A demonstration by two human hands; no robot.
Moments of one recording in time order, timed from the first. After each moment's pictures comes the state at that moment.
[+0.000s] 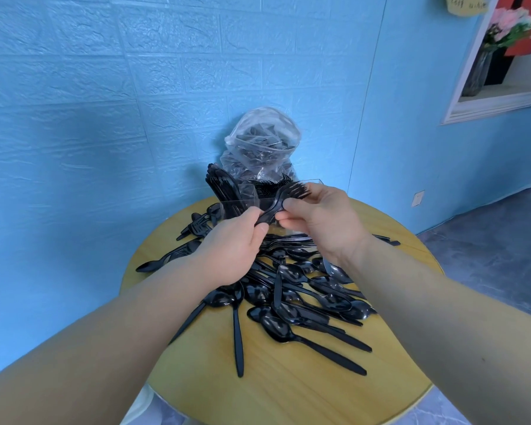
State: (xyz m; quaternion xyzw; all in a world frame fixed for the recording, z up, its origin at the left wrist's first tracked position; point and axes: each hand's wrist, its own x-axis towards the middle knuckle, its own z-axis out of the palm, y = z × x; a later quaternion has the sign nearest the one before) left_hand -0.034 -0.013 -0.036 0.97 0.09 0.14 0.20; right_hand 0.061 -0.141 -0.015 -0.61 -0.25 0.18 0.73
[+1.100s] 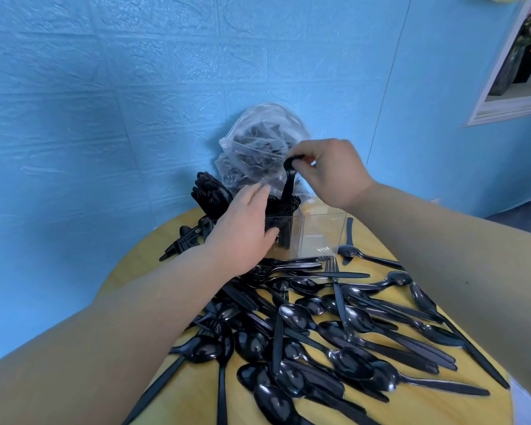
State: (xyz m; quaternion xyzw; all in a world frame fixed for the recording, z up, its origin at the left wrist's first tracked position) left_hand 0.061 0.027 -0.045 0.97 0.12 0.20 0.12; right_hand 0.191 -0.085 0.016 -0.81 -0.48 -0.16 0.30
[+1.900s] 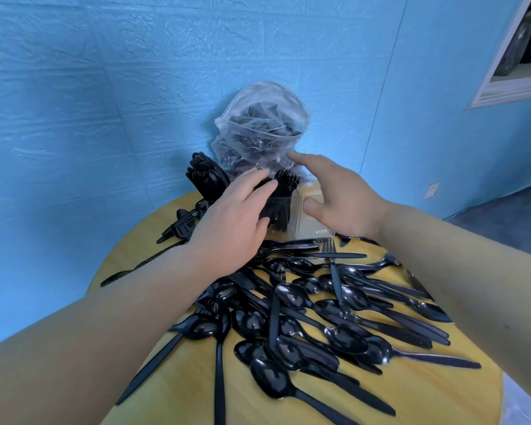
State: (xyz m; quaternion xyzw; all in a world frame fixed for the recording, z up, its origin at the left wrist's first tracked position) left_hand 0.038 0.027 -0.061 0.96 0.02 0.29 0.05; right_hand 0.165 -0.125 -0.018 -0.83 -0.51 -0.05 0.23
